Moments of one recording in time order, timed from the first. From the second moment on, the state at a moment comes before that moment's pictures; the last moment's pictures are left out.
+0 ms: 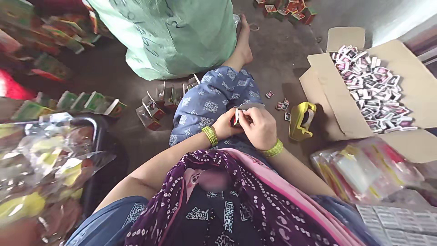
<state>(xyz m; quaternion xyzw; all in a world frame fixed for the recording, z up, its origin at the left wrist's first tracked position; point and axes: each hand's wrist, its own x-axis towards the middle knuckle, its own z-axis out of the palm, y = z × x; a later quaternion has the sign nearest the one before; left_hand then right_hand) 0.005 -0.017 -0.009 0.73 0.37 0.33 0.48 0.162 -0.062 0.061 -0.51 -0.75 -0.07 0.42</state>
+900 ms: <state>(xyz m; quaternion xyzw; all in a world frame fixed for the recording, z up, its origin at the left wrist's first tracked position) 0.011 -0.017 -0.021 0.68 0.39 0.30 0.54 0.173 -0.057 0.052 -0.38 -0.91 -0.01 0.16</state>
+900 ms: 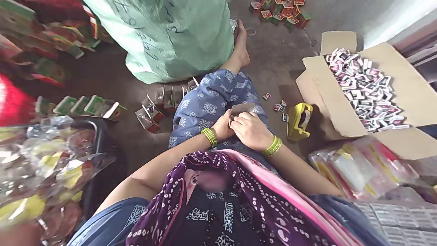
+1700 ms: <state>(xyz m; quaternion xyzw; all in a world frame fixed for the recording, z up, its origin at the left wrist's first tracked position) 0.000 -0.026 -0.008 0.68 0.21 0.48 0.51 0.218 -0.053 0.004 -0.38 -0.72 0.33 0.48</state>
